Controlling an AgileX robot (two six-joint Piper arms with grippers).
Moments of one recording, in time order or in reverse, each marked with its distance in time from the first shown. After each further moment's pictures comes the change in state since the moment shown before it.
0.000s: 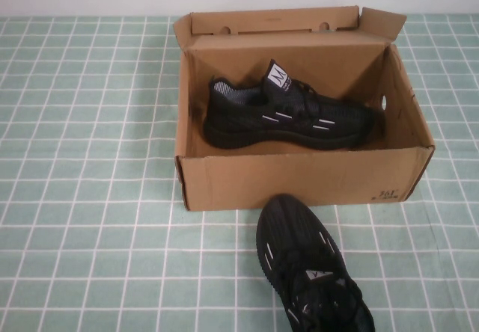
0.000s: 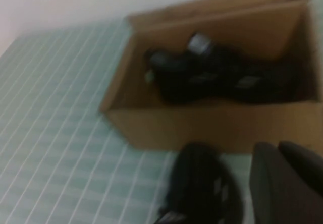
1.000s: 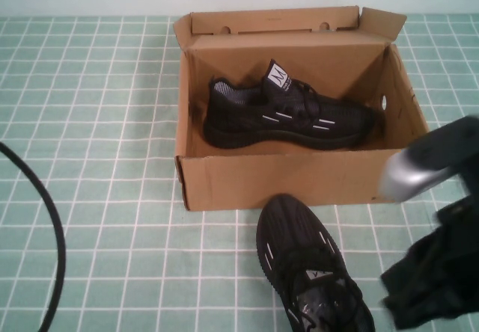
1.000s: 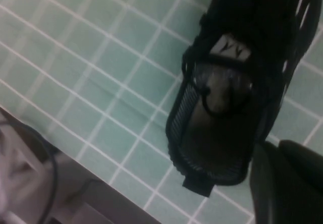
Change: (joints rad) right arm 0.719 0.590 -0.232 -0.440 0.236 0.335; left arm 0.000 0.222 0.000 -0.393 0.392 0.457
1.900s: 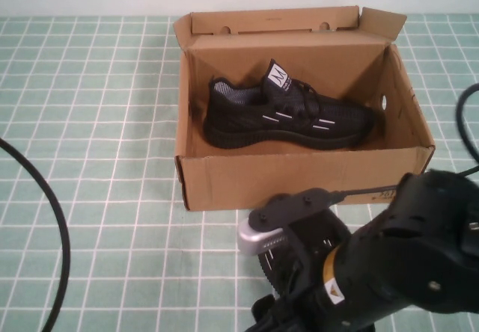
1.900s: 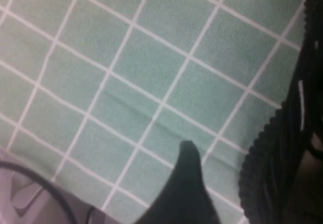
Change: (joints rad) right arm 0.231 0.382 0.000 -0.071 -0.237 0.270; left arm 0.000 0.018 0.000 0.000 0.006 0.019
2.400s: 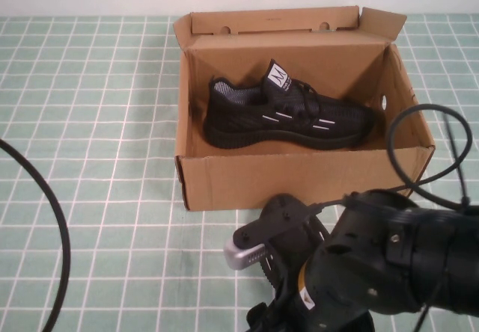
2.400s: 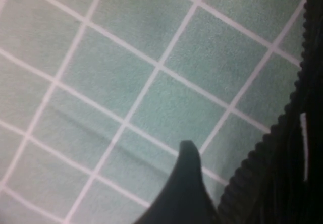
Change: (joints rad) right arm 0.000 0.137 0.000 -0.075 -0.044 0.002; left arm 0.000 0.000 0.000 0.002 0.002 0.002
